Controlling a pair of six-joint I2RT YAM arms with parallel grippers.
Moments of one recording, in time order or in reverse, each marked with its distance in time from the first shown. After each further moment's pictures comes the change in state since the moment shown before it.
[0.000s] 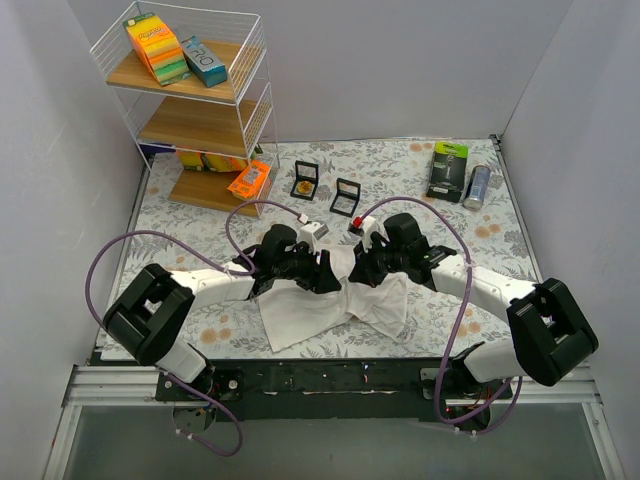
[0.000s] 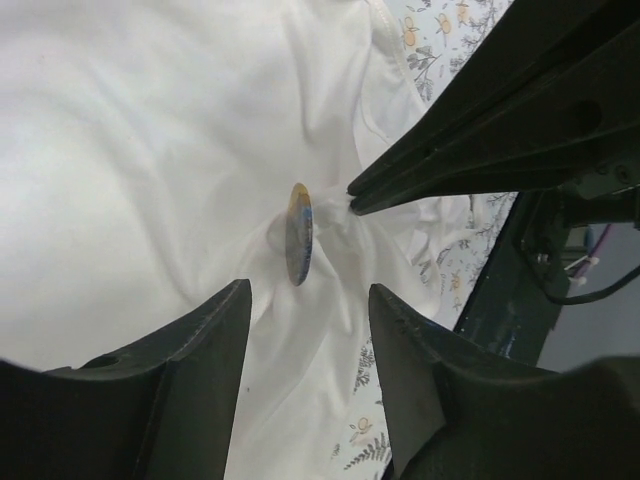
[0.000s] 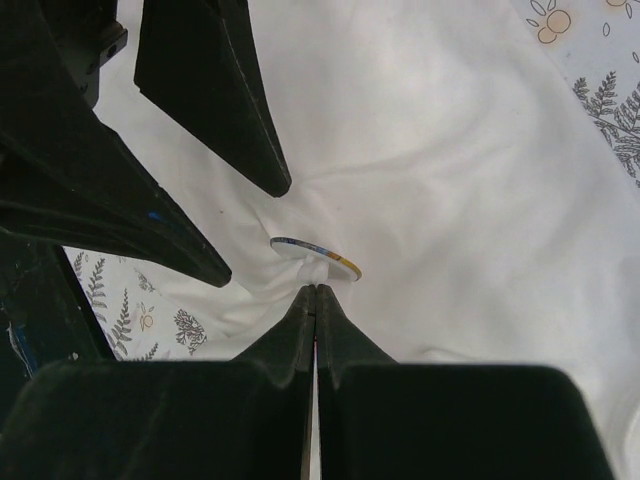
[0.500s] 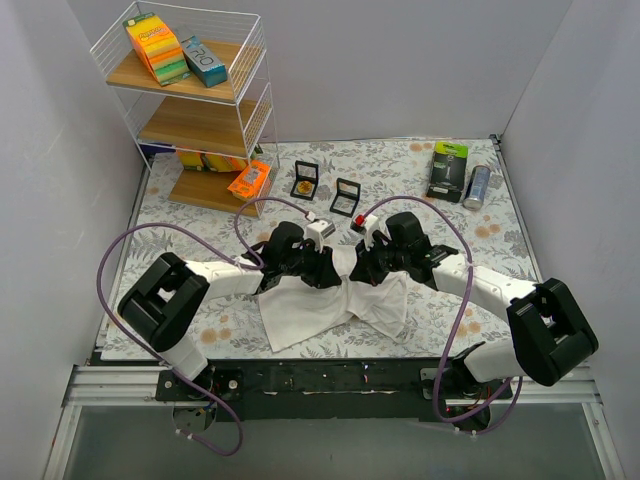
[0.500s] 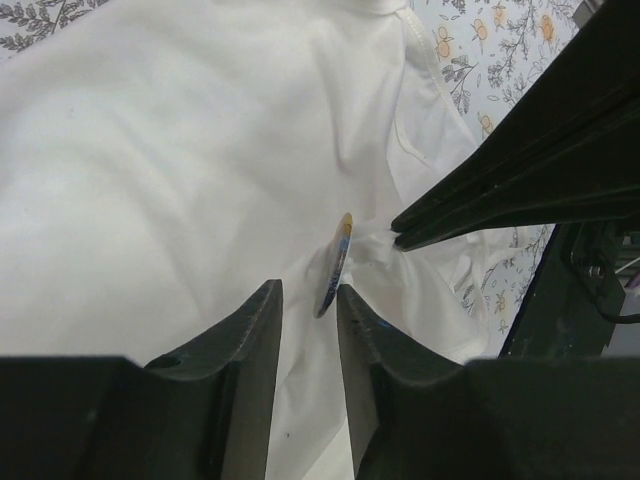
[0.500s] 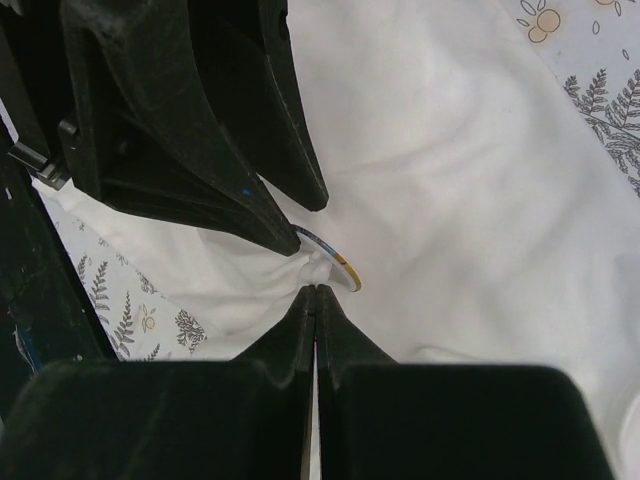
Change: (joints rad) left arm -0.016 0.099 0.048 0.036 -0.055 0.092; right arm -0.019 0.000 0.000 0.006 -0.018 0.015
